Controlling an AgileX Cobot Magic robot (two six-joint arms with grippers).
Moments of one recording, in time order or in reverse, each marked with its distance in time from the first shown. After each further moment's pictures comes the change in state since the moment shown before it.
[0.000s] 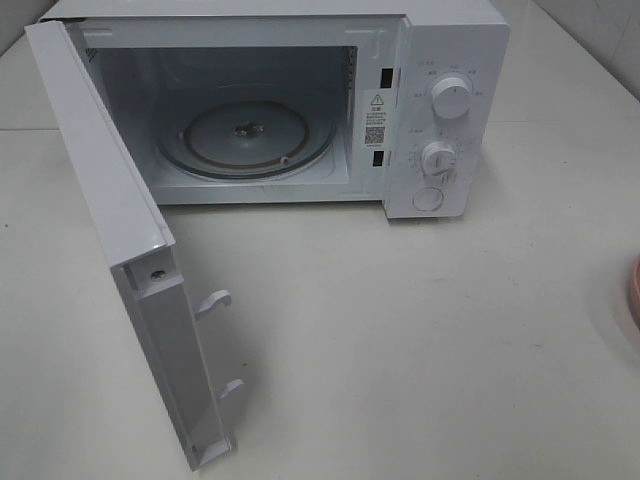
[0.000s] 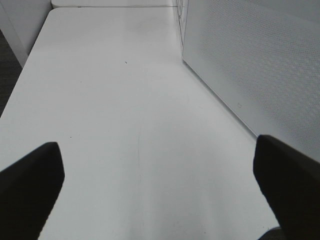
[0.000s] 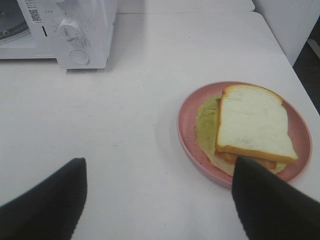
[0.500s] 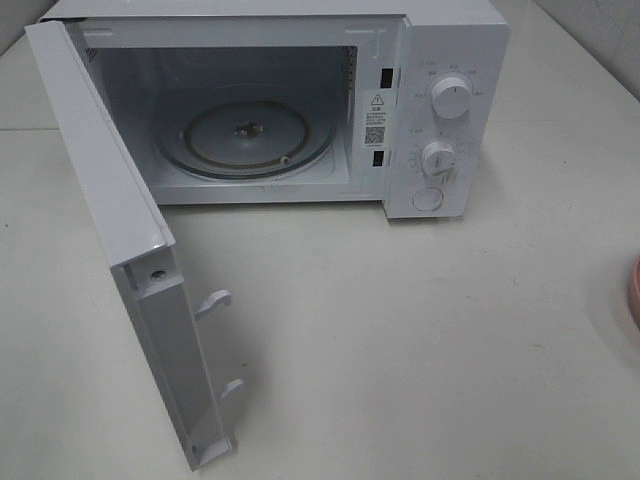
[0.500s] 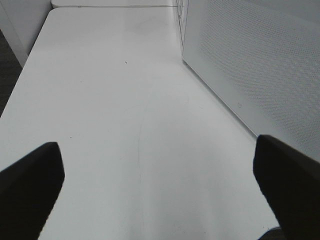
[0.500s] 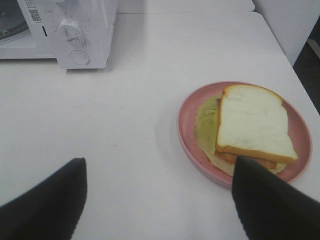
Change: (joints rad) left arm 0.000 0.000 0.000 0.000 0.000 0.000; right arm 0.000 0.000 0.000 0.000 0.000 0.000
